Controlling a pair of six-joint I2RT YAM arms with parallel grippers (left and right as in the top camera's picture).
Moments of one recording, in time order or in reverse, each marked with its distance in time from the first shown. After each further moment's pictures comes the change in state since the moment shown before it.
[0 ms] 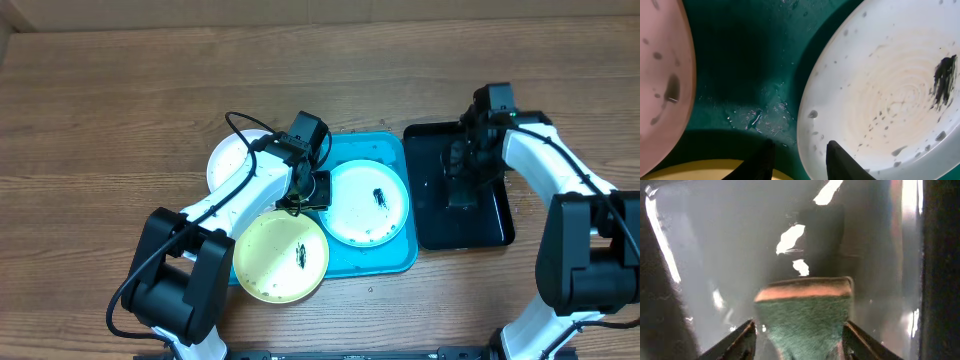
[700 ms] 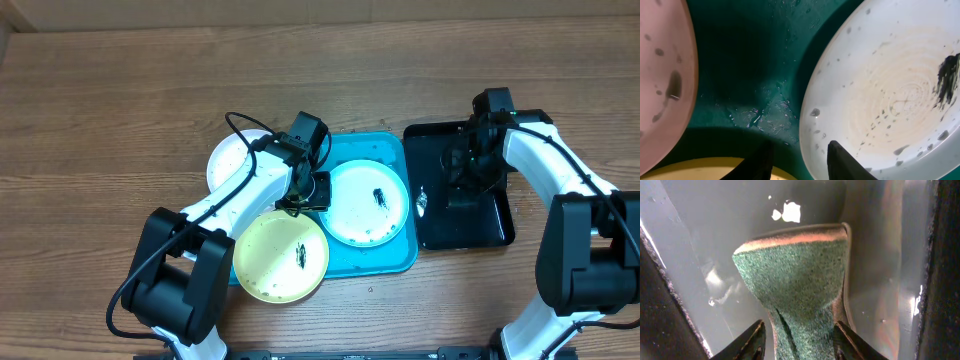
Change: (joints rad) left arm 0.000 0.000 0.000 -0.007 -0.003 0.000; right arm 0.000 0.000 0.024 -0.143 -0.008 0.009
